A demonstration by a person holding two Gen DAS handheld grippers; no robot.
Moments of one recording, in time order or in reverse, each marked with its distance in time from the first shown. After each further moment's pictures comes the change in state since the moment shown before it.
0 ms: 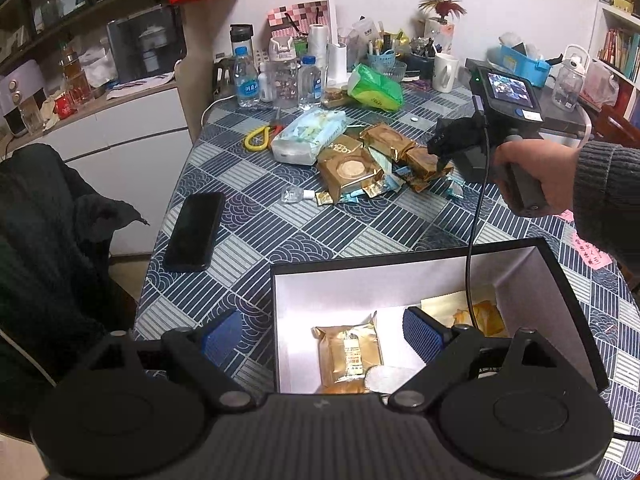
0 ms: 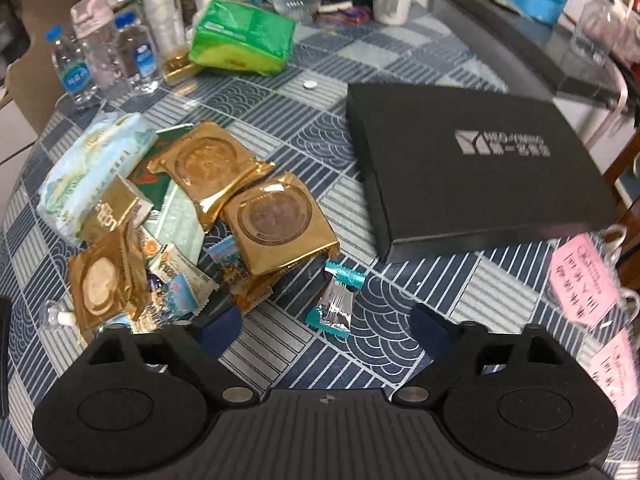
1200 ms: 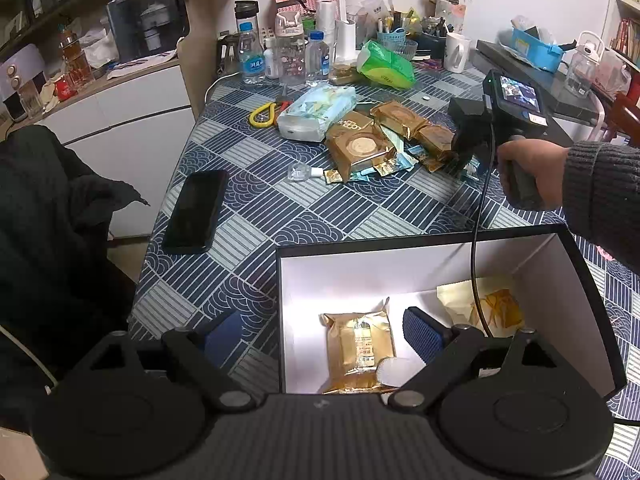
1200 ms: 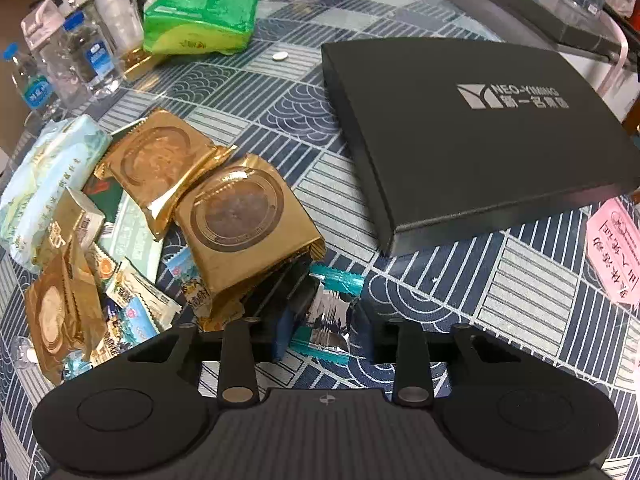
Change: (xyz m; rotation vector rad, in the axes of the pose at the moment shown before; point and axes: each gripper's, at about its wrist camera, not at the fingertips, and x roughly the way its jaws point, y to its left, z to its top) left arm 0.023 0.003 -0.001 -0.012 0.062 0.017; right arm 0.055 -0.013 0.003 0.087 0.023 0.004
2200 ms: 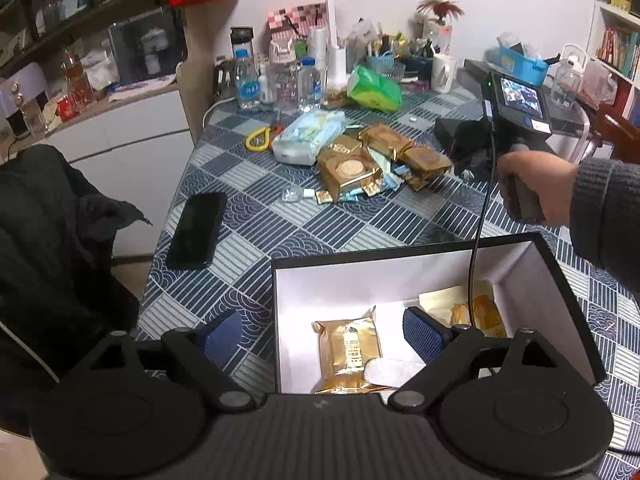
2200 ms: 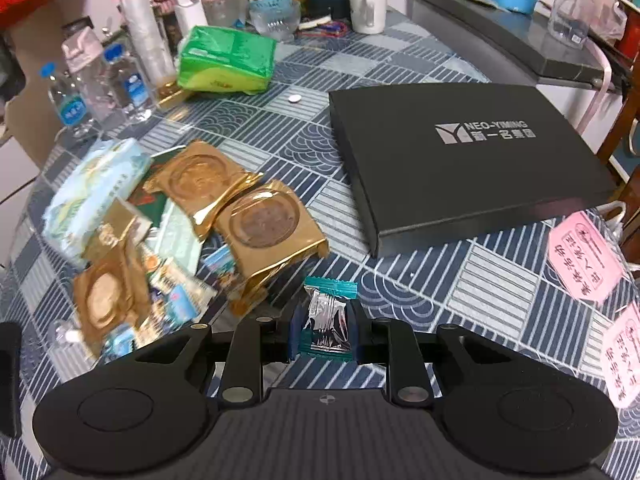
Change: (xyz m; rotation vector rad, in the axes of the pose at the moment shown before) left arm -0.036 -0.005 -0.010 0.018 -0.079 -0.013; right arm -0.075 -0.001 -0.025 -0.025 -0.112 0.030
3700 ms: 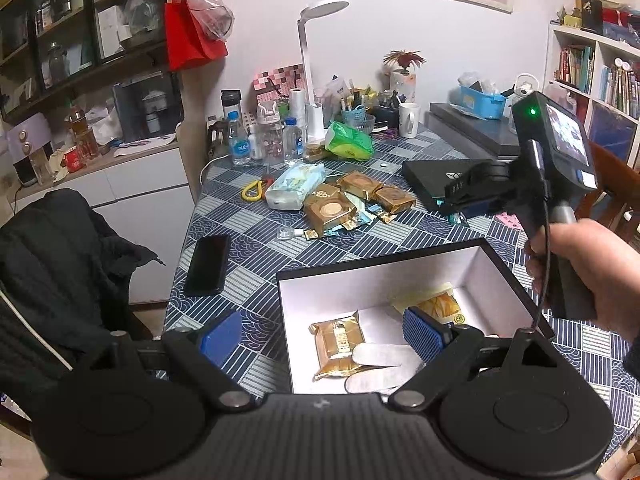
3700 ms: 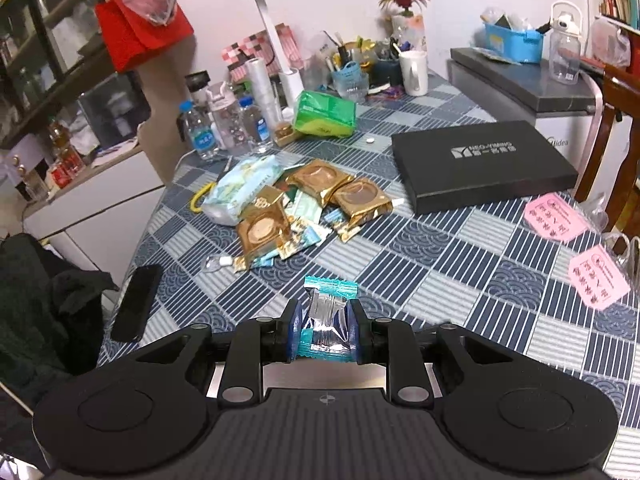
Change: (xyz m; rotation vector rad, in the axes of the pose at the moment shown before) left arm -0.101 0.001 -0.047 0.069 -0.171 -0.036; right arm -0.204 -0.006 -0.144 -0.031 -0.180 0.219
